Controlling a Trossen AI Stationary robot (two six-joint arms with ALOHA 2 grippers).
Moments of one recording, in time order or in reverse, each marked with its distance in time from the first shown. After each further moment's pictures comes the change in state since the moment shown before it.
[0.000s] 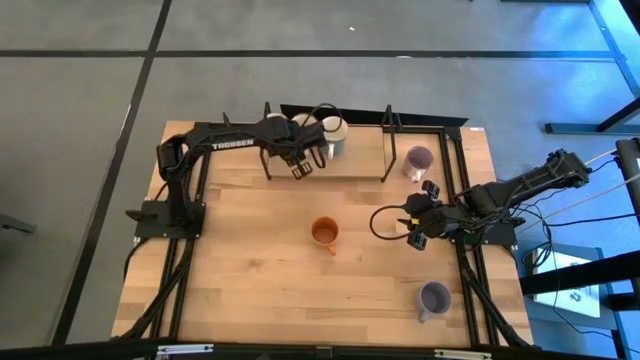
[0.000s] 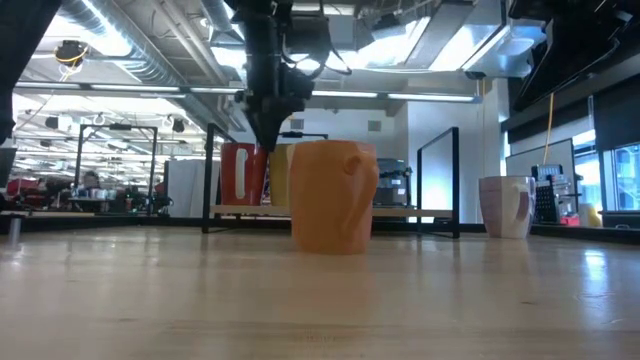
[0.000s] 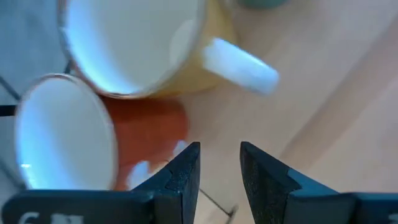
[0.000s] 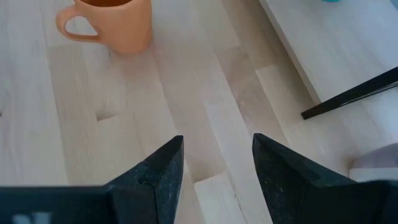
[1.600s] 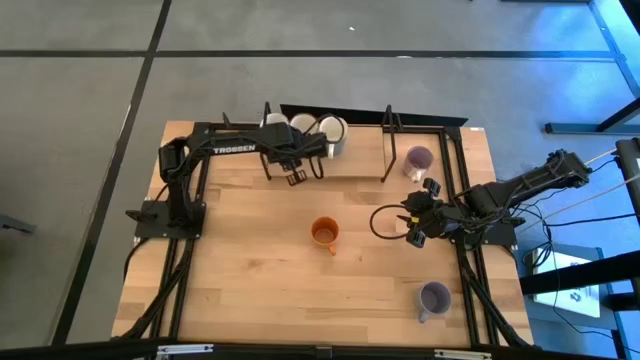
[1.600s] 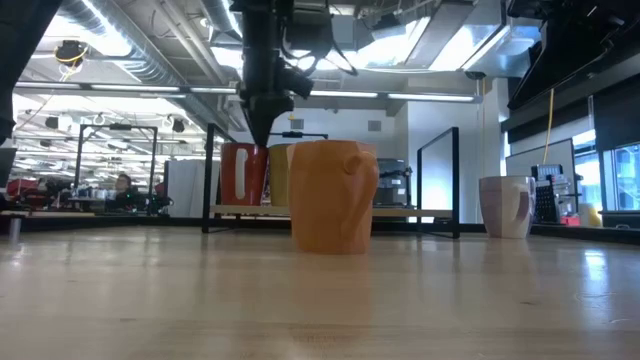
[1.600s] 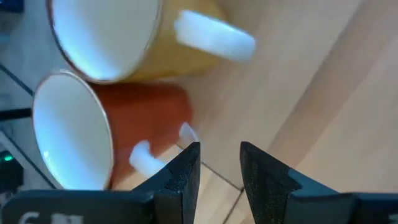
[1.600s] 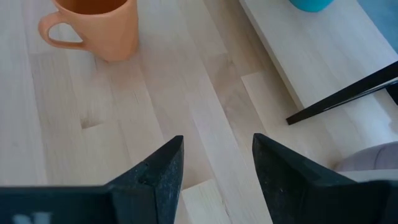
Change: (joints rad) left arm -0.048 0.010 0.017 -0.099 -0.070 0.057; right arm 0.000 0.000 0.000 -0.004 0.057 -0.008
